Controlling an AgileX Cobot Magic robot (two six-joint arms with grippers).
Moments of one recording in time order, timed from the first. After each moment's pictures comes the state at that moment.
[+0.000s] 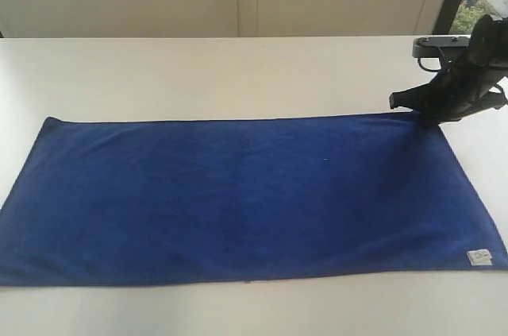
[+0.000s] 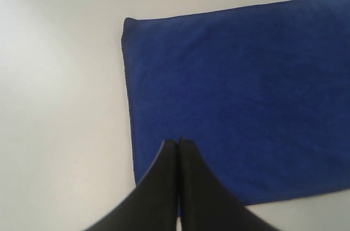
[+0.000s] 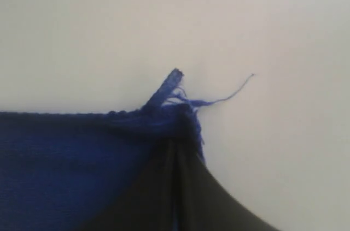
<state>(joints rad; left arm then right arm) -0.03 0.74 -0.74 -0.16 0.84 0.20 -0.04 2.16 -1.44 0.05 0.51 -0.10</state>
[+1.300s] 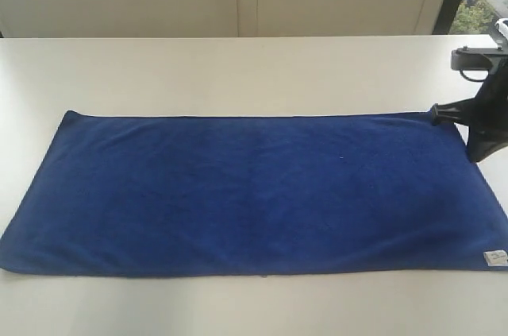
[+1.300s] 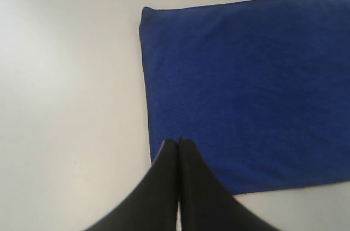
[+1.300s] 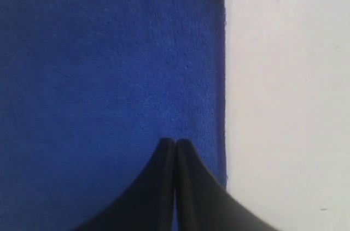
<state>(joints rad) -0.03 0.74 -0.74 -0.16 0.84 0.20 -0.10 1.93 -1.31 0.03 0.92 -0.07</state>
